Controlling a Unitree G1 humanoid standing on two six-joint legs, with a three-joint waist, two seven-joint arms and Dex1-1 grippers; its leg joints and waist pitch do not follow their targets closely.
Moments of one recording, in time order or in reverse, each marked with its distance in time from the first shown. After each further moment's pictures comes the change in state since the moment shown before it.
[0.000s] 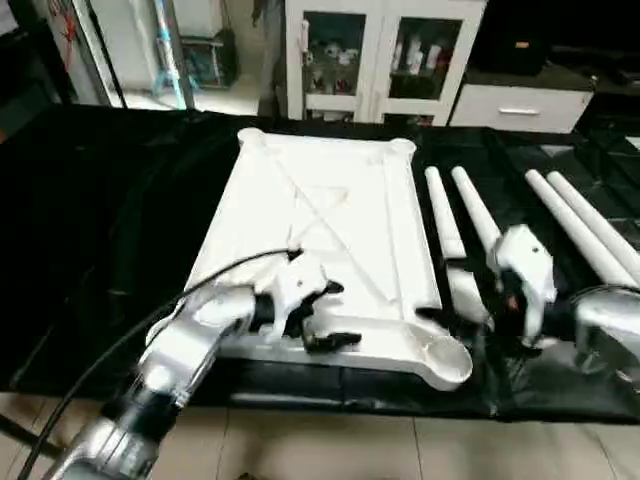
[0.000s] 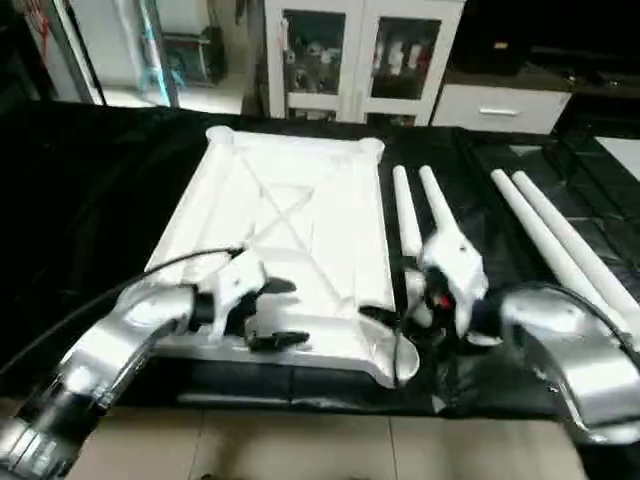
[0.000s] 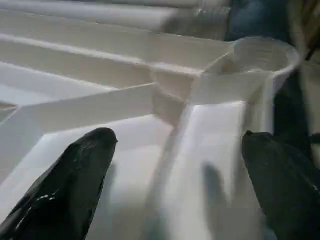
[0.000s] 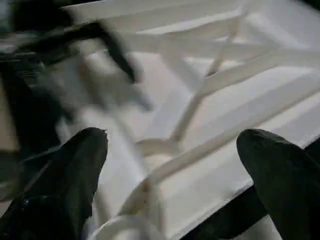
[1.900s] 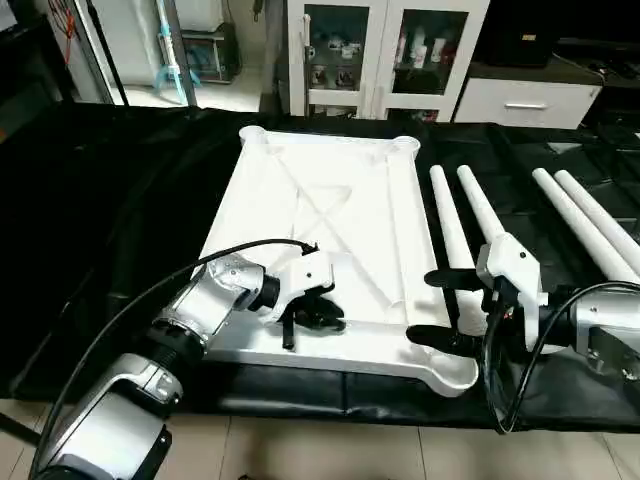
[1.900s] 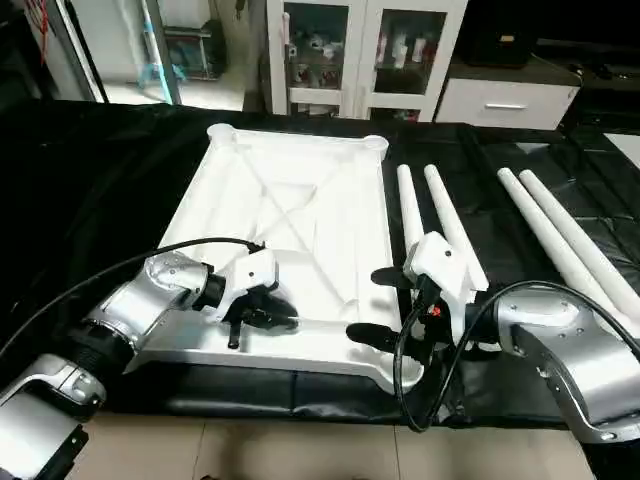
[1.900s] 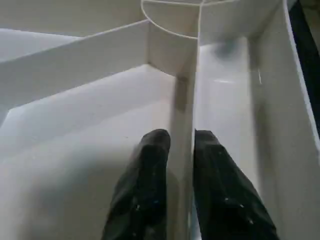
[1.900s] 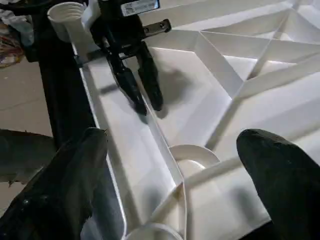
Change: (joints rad) left arm -0.200 -0.025 -0.071 0.400 0.113 -0.161 -0.242; right arm -0.026 -0.041 0.049 -0.045 0.035 0.061 0.045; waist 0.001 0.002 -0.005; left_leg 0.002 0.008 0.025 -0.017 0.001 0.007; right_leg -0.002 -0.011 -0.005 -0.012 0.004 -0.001
